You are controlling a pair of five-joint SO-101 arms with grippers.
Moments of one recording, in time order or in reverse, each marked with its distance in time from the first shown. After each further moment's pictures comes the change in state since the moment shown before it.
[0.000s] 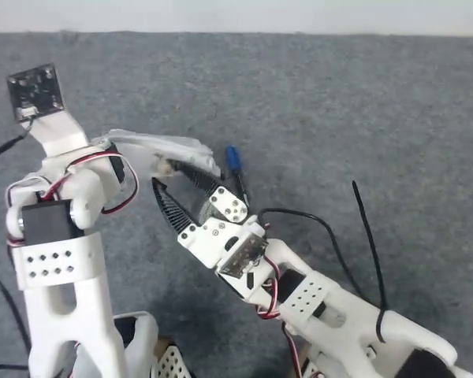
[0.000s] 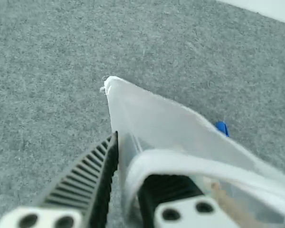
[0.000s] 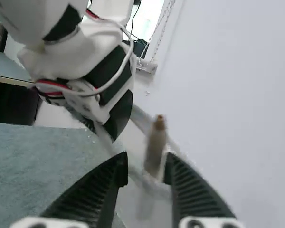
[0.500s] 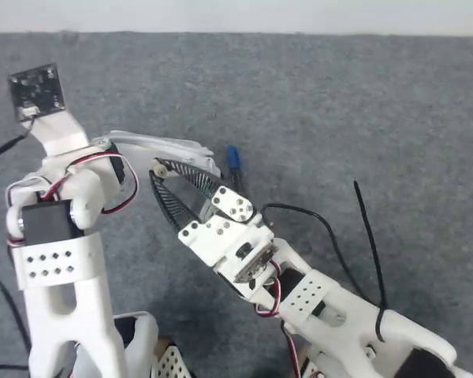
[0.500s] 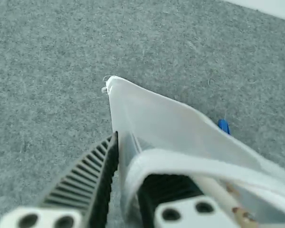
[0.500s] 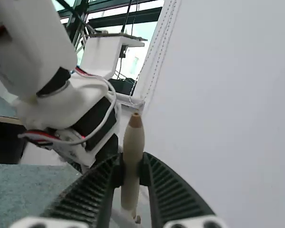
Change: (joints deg) left arm 0.0 0.0 0.0 0.0 -0.7; right arm 0.1 0.1 -1.2 -8.3 -0.4
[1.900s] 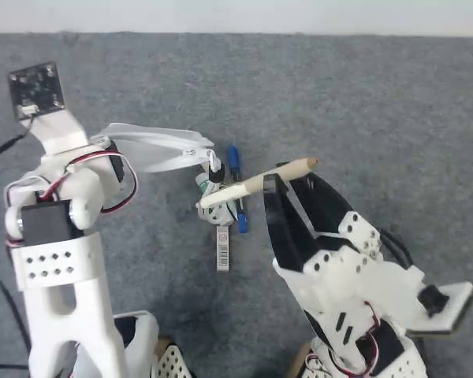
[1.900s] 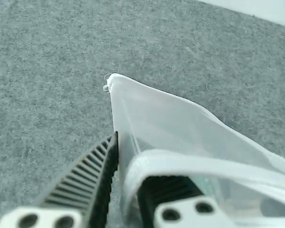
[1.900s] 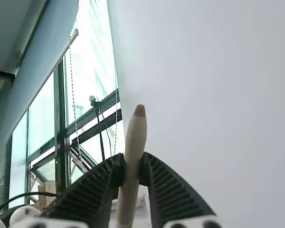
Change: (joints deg) left arm 0.0 -0.1 -1.1 0.0 -0.9; right arm 12.1 -69.7 1.9 47.5 -33.0
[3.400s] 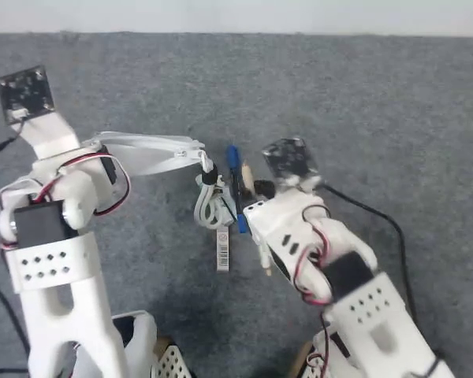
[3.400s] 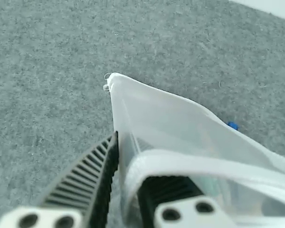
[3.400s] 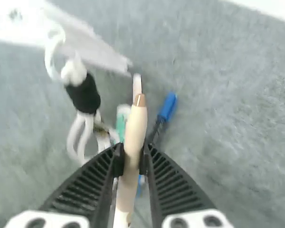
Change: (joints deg) left arm -2.7 0.0 0.0 1.6 0.0; right arm 5.9 41.7 -17.8 49.1 10.5
